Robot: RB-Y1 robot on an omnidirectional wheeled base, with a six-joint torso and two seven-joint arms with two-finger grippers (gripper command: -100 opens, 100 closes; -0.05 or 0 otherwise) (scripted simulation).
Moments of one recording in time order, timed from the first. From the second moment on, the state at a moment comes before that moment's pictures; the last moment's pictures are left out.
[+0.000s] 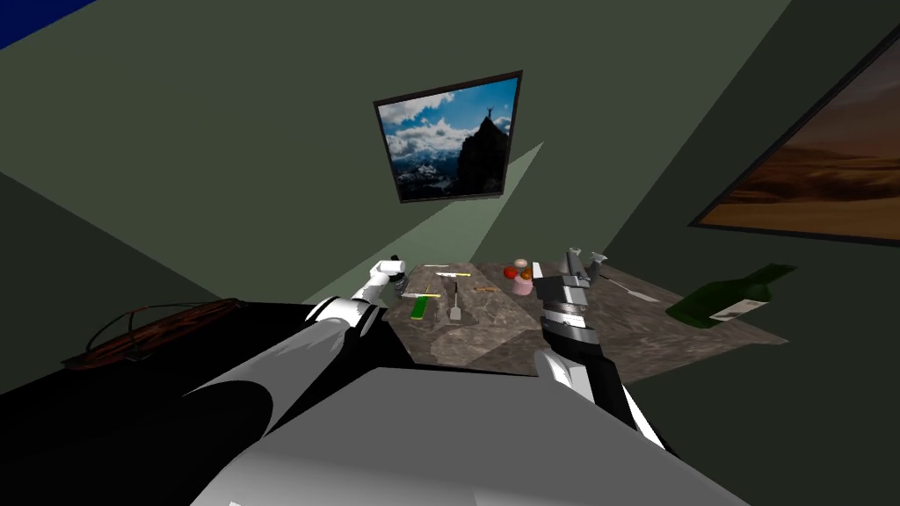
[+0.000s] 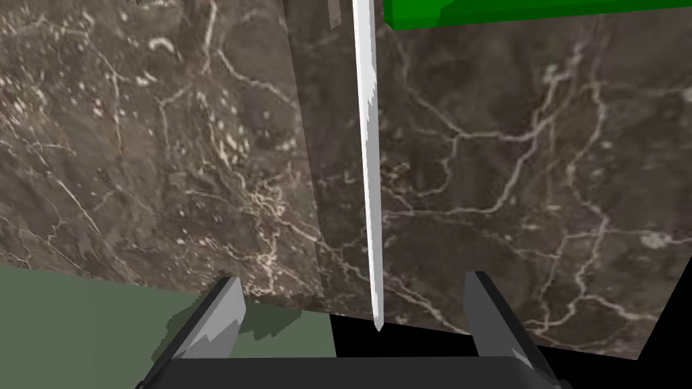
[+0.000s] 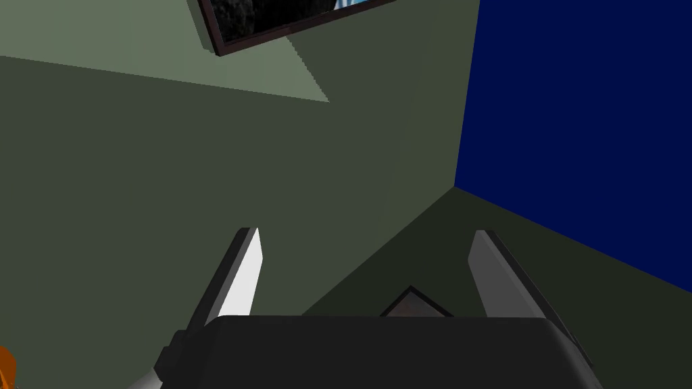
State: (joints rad) left arm -0.86 0.56 -0.10 -0.76 0.45 1.41 -0.11; right arm 0.51 0.02 0.02 -2.33 -0.07 -0.44 -0.16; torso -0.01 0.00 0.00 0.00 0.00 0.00
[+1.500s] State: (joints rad) left arm -0.81 0.54 -0.11 -0.74 0.45 1.50 -0.07; right arm 0.51 0.02 0.02 -2.33 -0.07 -0.44 -0.16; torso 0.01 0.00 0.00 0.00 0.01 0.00
